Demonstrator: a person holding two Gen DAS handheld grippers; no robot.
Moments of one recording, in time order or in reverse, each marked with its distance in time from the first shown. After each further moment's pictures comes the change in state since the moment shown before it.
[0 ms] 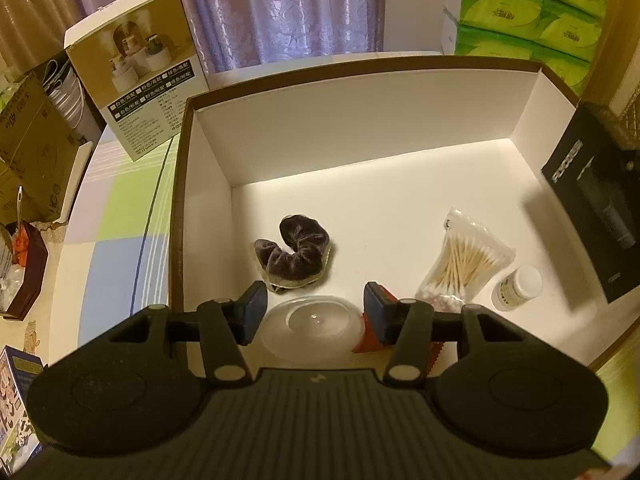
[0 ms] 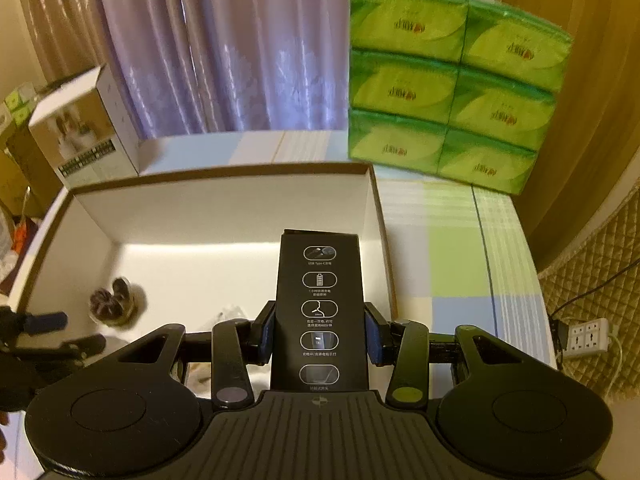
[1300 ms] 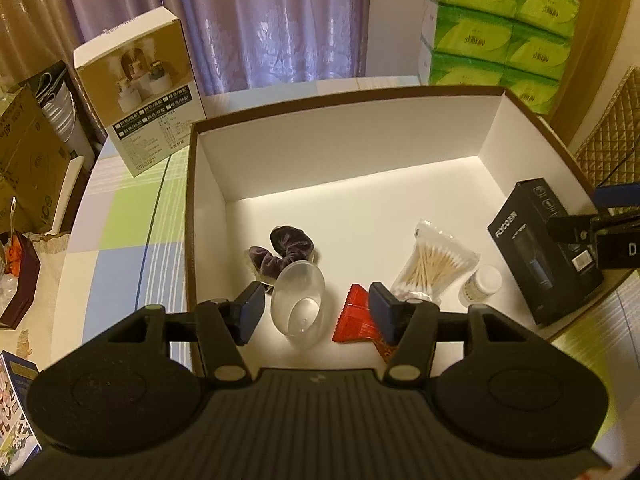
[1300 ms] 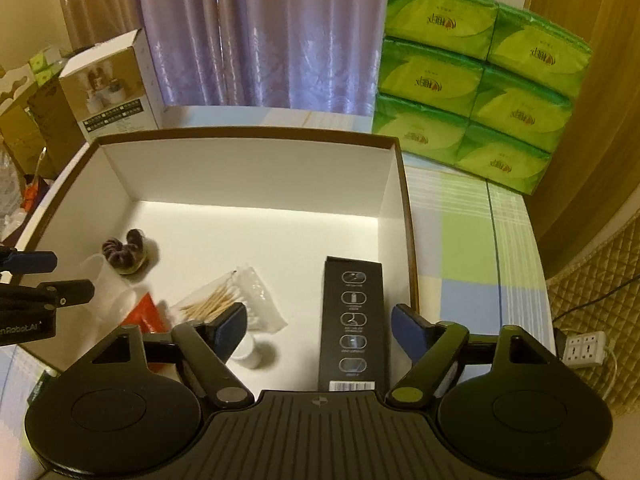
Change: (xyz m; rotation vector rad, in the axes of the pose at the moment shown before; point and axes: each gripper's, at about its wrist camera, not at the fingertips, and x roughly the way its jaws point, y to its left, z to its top) left arm -0.040 0.003 -0.006 -0.005 -0.062 -0.052; right arm -0.014 0.014 -0.026 -0.099 0.010 0.022
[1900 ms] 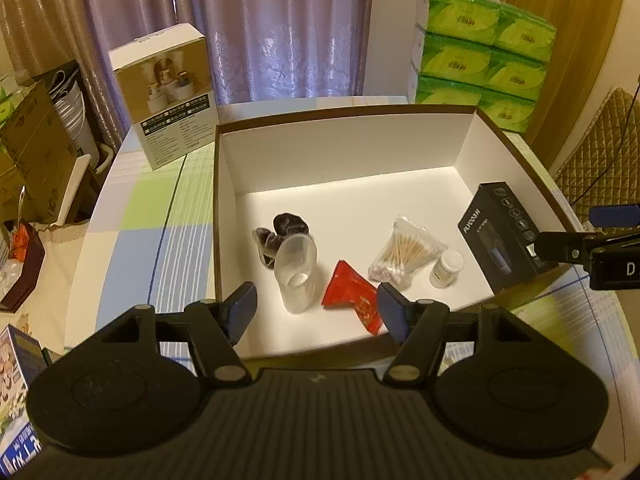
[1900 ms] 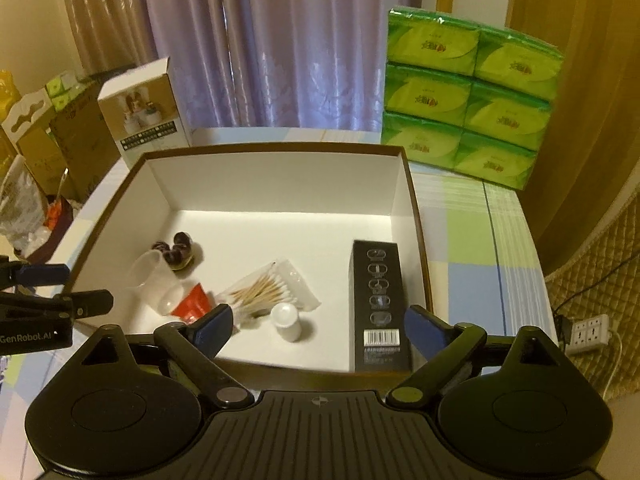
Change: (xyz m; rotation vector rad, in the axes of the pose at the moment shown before) left arm -0.065 0.002 -0.031 -0.047 -0.051 -0.022; right arm -0.062 0.020 -0.029 0.042 -0.063 0.038
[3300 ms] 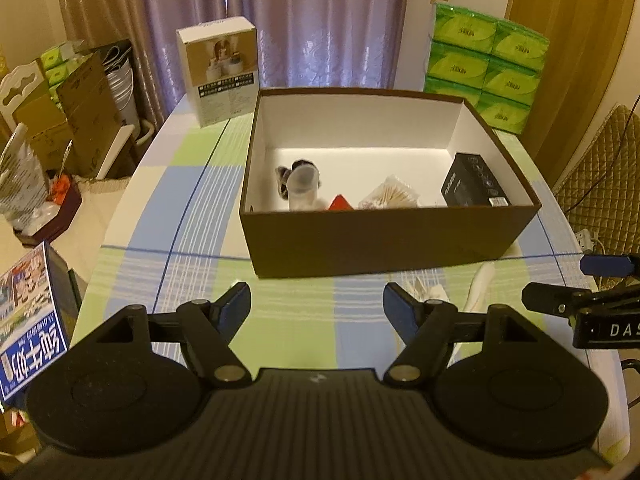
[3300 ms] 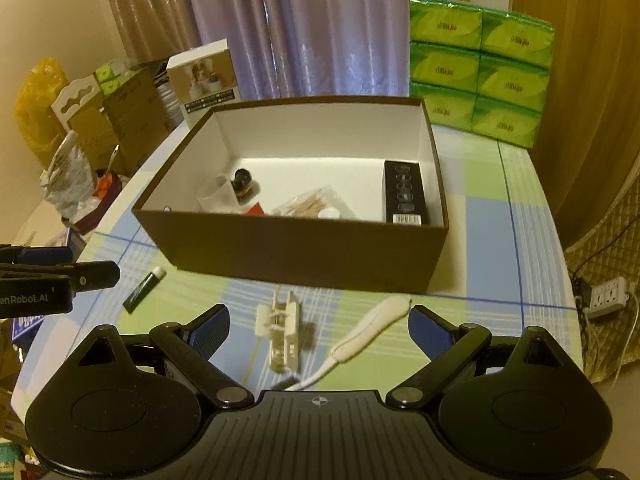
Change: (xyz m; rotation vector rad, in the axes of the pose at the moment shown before) left arm -0.092 -0.035 -0.088 -0.122 -0.025 0.086; right arm -0.071 0.005 -0.094 -0.031 0.013 0.121
